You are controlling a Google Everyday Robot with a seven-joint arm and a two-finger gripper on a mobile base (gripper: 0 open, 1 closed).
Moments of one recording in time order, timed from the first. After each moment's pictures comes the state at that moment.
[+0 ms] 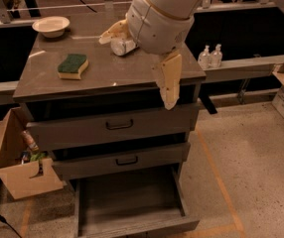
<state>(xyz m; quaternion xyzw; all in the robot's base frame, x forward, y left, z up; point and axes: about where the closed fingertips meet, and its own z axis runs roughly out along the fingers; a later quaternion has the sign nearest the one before) 0.486 0.007 0.984 -0.91 0.36 -0.02 0.20</state>
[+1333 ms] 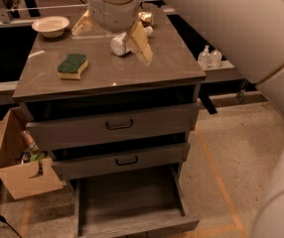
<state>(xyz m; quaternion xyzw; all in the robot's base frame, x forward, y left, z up) 0.602 0.059 0.979 -0.96 0.19 -0.16 0.12</state>
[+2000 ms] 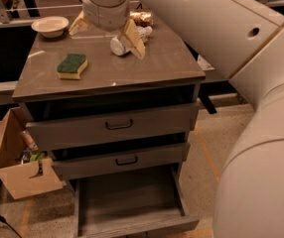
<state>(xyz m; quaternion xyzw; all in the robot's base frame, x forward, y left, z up) 0.644 0.079 0.967 -0.96 0.15 -0.19 0.11</state>
